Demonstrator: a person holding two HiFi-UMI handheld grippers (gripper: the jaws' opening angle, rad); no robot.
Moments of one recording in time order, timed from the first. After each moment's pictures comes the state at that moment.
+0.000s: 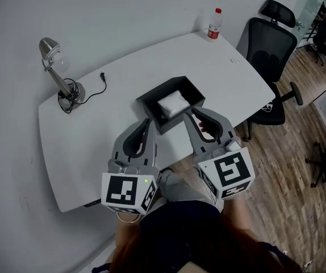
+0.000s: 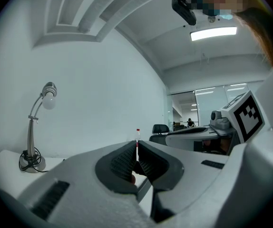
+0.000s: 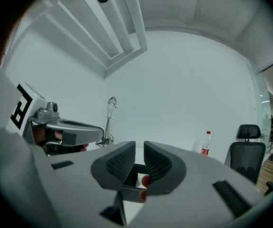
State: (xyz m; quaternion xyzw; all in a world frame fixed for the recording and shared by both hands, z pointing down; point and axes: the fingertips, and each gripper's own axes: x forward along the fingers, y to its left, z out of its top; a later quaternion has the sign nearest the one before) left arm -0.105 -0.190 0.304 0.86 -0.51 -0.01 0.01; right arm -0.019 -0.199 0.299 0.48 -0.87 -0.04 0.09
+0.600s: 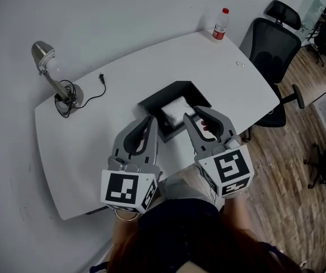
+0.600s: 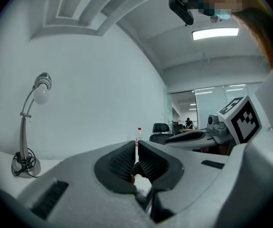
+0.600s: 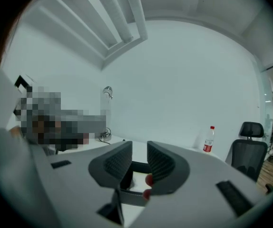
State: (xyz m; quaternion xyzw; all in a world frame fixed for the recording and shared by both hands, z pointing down) left arm -0.115 -0.237 0.309 0.87 -0.50 0.00 0.01; right arm -0.029 -0.248 0.323 0.48 -0.87 -0.02 0.12
